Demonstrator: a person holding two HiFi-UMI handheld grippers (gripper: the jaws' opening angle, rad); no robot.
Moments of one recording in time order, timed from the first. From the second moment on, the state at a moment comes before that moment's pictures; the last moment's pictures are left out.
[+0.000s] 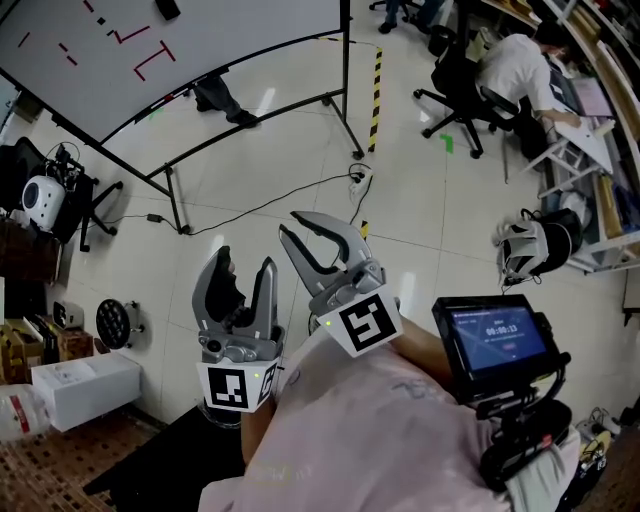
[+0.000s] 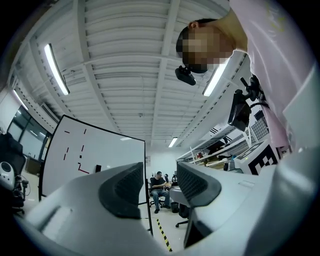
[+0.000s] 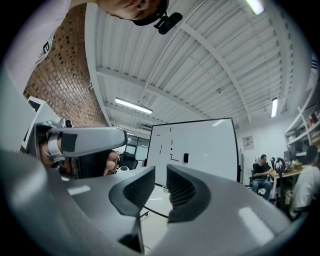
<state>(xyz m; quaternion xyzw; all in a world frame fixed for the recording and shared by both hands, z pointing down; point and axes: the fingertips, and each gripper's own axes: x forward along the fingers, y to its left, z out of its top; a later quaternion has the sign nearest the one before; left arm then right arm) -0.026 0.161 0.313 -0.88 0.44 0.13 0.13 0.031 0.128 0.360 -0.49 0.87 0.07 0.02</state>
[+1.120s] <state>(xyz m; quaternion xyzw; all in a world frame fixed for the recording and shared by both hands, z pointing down) -0.069 0.172 0.315 -0.85 0.51 0.11 0.12 0.010 0.150 0.359 -0.48 0.87 0.09 0.00</state>
